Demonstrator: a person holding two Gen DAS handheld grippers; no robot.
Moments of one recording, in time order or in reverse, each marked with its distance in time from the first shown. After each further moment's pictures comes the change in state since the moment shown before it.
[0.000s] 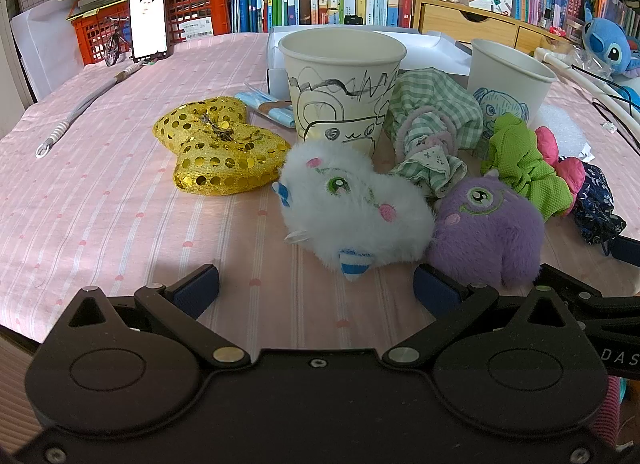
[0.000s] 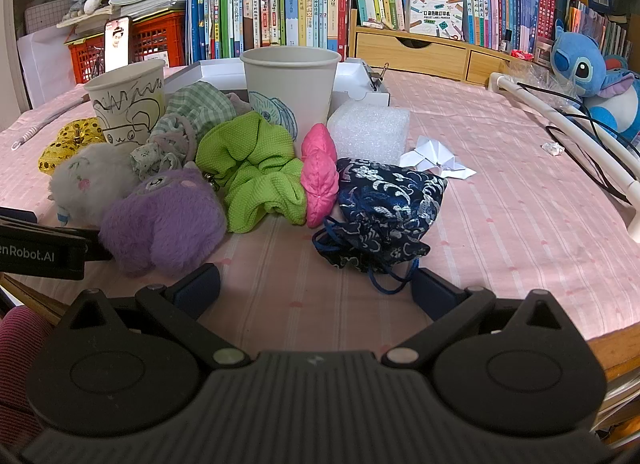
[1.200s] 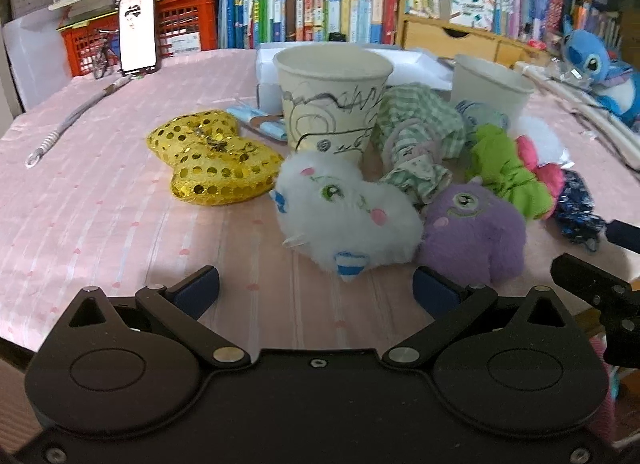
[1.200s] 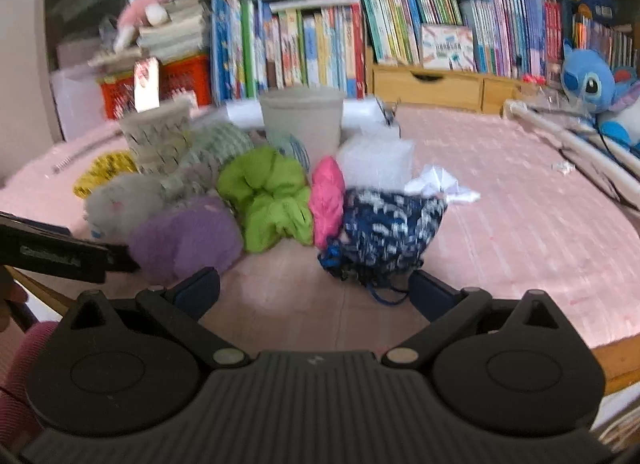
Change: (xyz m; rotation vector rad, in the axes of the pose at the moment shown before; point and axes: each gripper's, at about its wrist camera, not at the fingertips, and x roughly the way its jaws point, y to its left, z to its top) left arm -0.011 0.010 -0.007 0.008 -0.069 -0.078; right arm -0.028 -0.018 -0.011 -0.005 -0.176 0.123
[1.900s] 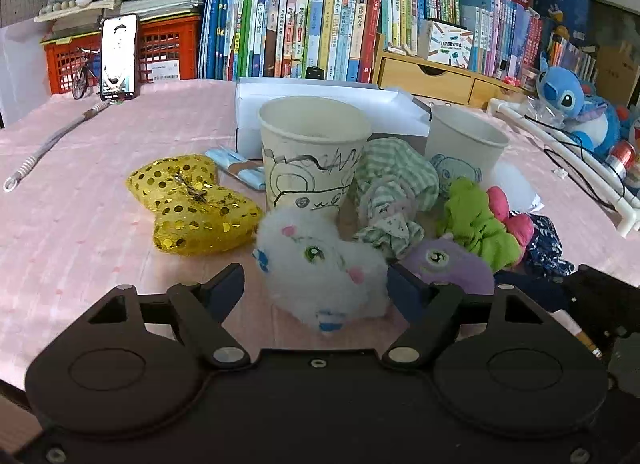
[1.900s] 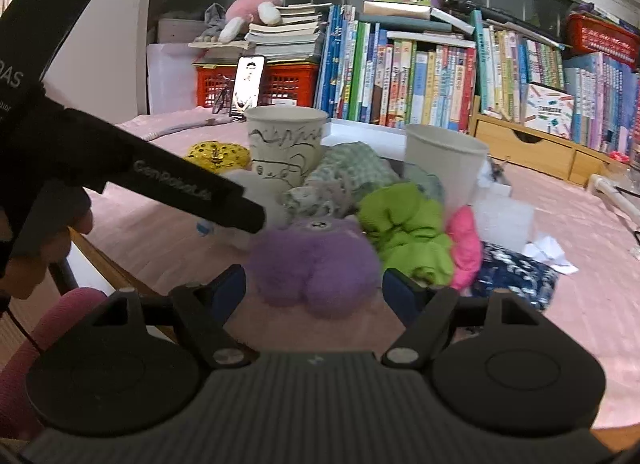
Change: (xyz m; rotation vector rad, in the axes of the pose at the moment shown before) left arm -0.005 0.006 0.020 -0.022 -0.076 -0.088; right arm 0.021 0.064 0.001 -0.206 -0.033 0.179
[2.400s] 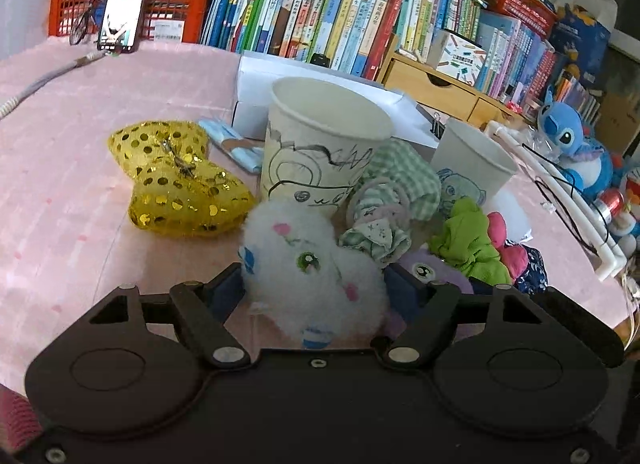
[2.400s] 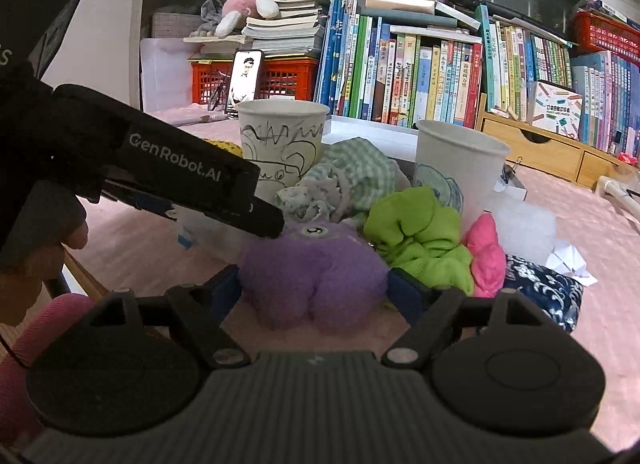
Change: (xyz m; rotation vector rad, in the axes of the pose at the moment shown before) left arm 0.023 0.017 0.001 -0.169 0.035 -0.084; right arm 0.027 0.000 0.002 -0.011 -0.004 -0.018
